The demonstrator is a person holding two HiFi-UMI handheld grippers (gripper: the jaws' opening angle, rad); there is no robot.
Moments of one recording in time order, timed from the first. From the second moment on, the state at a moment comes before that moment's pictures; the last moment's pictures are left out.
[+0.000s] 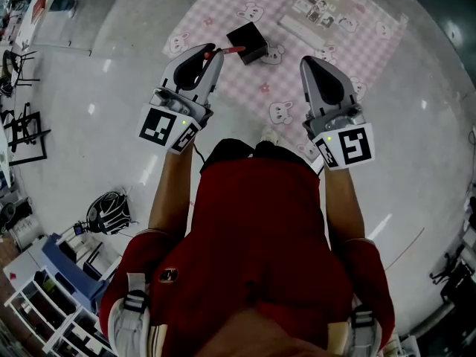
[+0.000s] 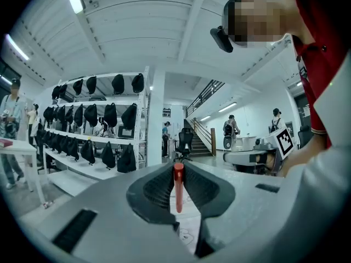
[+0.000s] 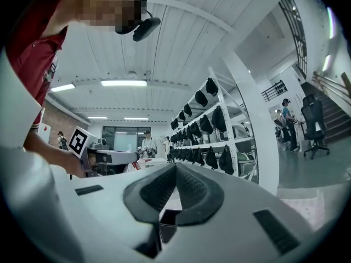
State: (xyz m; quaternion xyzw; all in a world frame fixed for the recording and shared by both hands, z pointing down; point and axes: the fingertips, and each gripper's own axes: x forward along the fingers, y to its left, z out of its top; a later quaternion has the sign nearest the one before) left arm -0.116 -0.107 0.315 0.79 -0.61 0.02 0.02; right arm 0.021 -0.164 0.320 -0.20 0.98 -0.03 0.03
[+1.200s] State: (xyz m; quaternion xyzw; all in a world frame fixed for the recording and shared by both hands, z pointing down) left arm -0.136 -0.169 0.366 0.85 -0.52 0.08 0.04; right arm 0.000 -0.184 0.324 -0.28 0.96 -0.03 0.00
